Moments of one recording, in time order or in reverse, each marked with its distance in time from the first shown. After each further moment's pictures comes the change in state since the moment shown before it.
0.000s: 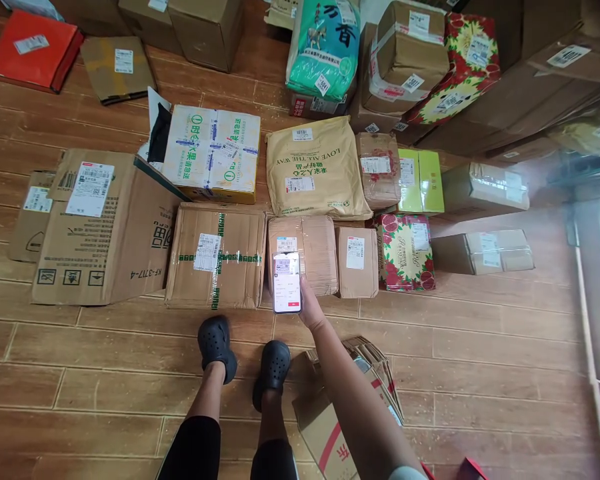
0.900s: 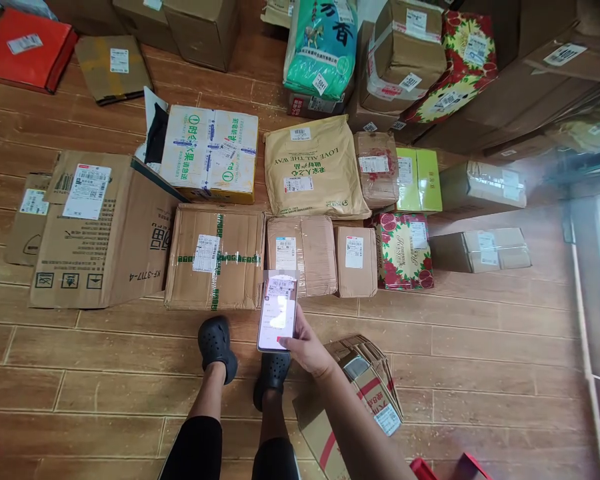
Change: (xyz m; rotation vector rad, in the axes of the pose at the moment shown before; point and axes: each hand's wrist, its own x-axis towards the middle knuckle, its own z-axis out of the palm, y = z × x) left_hand 0.008 -0.009 -0.001 -0.065 0.013 0.083; right_hand -0.084 -0.009 0.028 0.105 -0.230 0.120
